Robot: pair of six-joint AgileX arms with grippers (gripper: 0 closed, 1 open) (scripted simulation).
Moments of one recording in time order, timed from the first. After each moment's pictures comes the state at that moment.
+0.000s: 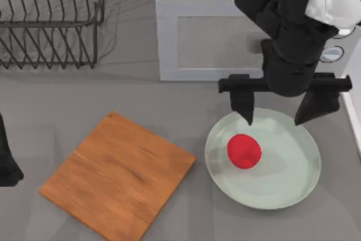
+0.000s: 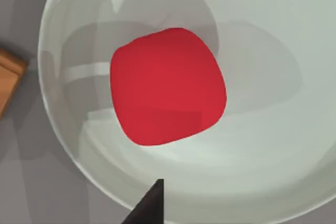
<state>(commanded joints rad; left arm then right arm) 0.00 0.00 0.00 0.00 0.00 0.00 0.56 1.92 1.60 -1.25 0.00 0.58</state>
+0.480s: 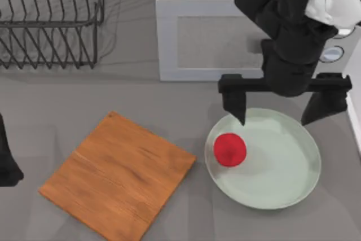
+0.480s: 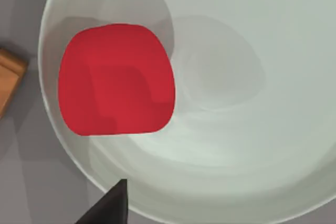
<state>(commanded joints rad) 0.00 0.00 0.00 0.00 0.00 0.00 0.56 1.92 1.60 -1.25 0.00 0.58</state>
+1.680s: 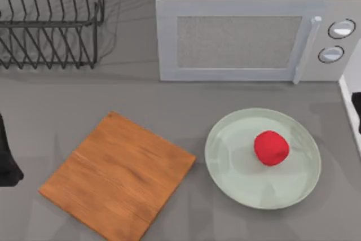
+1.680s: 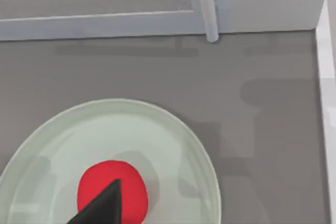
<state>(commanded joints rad) 0.00 0.00 0.00 0.00 0.00 0.00 0.25 0.85 0.71 -0.55 0.00 0.26</state>
